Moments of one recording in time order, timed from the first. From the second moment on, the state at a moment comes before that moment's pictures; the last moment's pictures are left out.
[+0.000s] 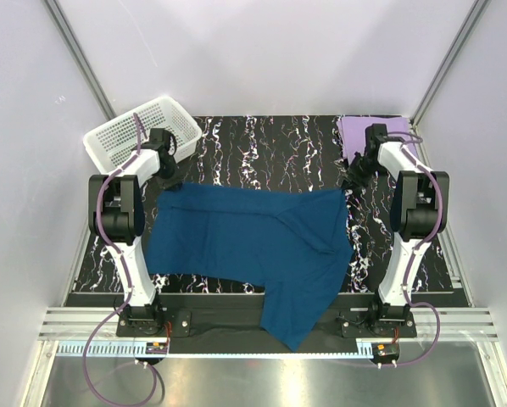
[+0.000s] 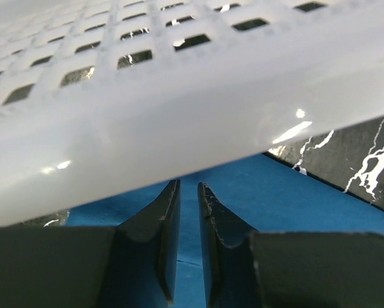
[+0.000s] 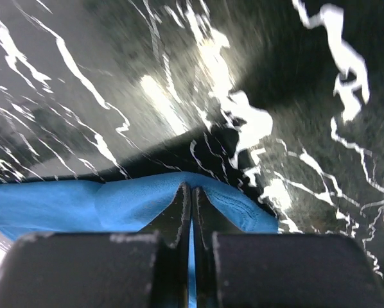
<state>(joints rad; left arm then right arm) -0.01 2.02 1.47 -0.63 -0.02 -0.43 -0.03 2.06 1.56 -0.78 -0.24 0.56</state>
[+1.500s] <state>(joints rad) -0.40 1.32 1.02 -0.72 0.13 -0.55 0.58 1.89 1.33 -0.96 0.00 0.38</state>
